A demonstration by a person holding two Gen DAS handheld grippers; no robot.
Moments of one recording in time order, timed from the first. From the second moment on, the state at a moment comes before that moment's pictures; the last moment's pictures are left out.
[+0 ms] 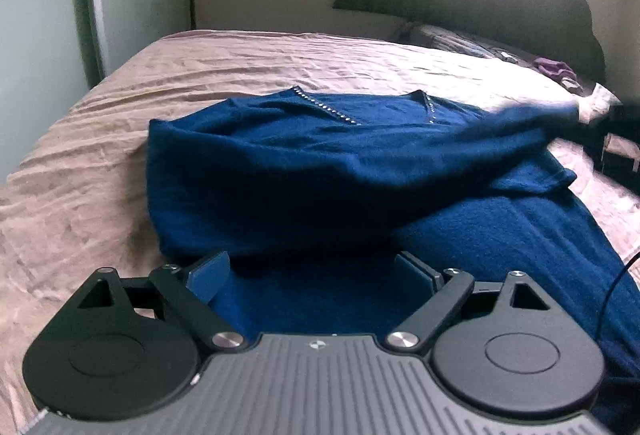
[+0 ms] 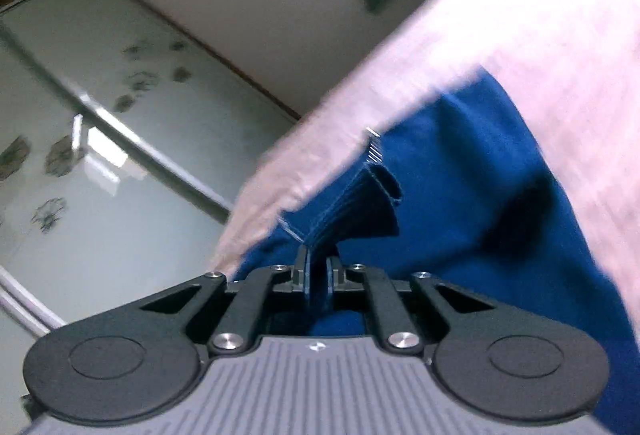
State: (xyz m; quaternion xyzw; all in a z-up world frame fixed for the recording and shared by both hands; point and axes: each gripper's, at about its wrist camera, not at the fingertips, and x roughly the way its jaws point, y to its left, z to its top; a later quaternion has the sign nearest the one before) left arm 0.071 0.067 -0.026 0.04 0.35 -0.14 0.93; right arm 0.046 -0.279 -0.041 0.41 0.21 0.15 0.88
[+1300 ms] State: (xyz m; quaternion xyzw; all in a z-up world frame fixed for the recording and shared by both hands) left arm 0.162 0.058 -0.026 0.00 0.35 -0.05 0.94; right arm 0.152 -0.301 -0.042 0.20 0.33 0.14 0.91
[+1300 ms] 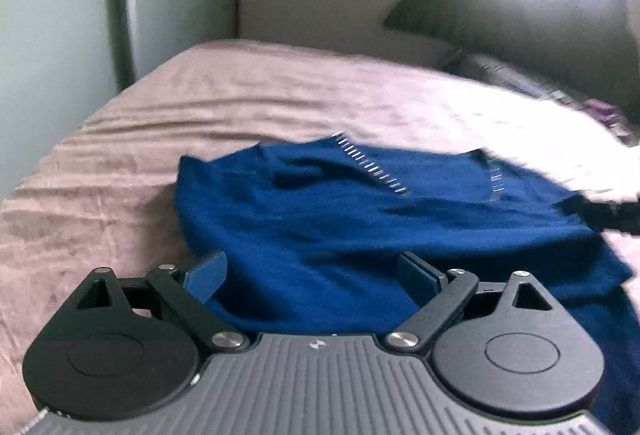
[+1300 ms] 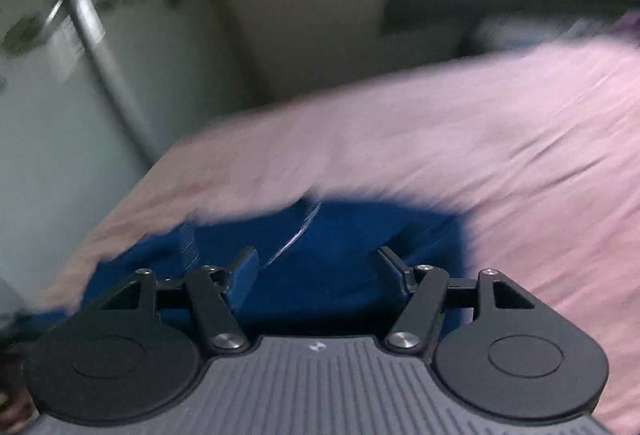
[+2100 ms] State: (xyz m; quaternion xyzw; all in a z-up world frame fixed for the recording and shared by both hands) left arm 0.166 0.089 -0.047 0.04 0.34 0.05 0.94; right arm 0.144 -0.360 -0.044 0.25 0.27 0.07 0.93
